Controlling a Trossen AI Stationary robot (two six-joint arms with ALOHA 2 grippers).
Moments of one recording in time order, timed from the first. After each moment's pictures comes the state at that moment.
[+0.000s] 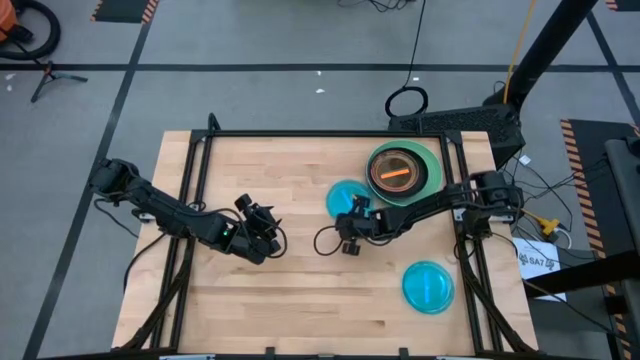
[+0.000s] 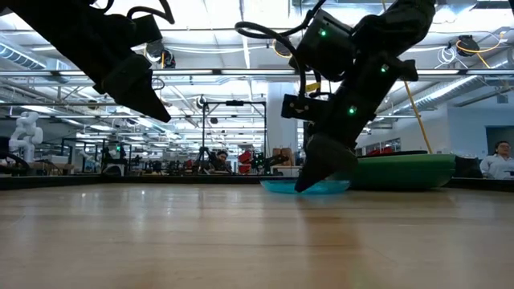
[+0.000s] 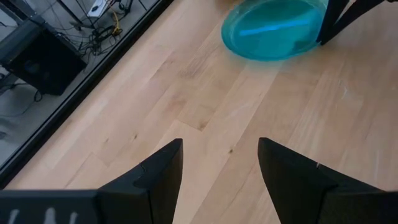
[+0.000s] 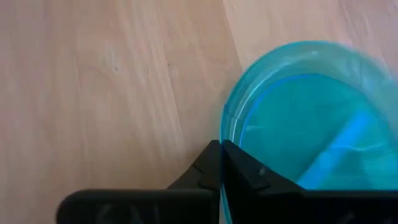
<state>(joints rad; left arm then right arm) -0.38 1.37 0.72 -0.41 -0.86 -0.59 0.11 1.83 0.90 -0.12 0.39 0.17</state>
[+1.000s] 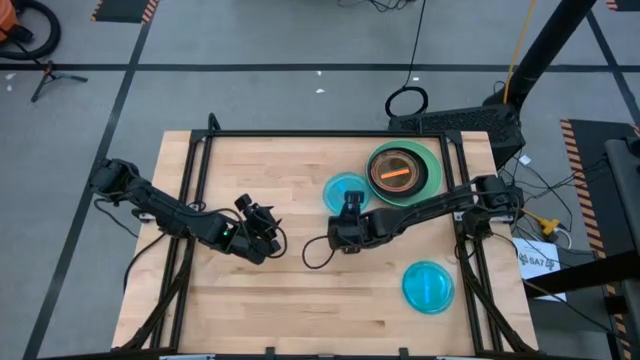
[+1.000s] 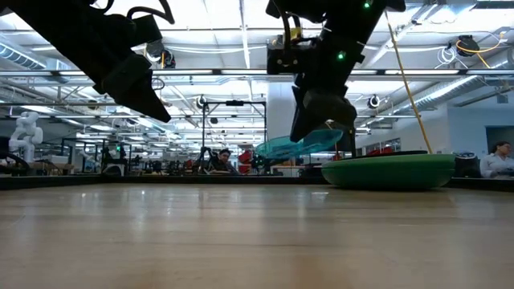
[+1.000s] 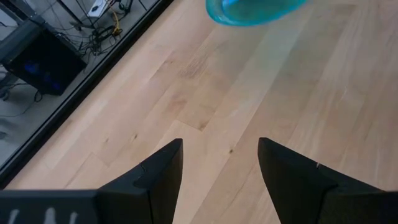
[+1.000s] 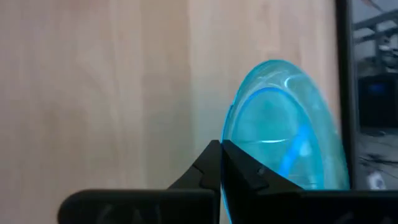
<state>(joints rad) -0.38 1.37 0.72 -0.41 -0.86 -0.59 0.18 1.83 1.24 -0.64 0.59 0.02</state>
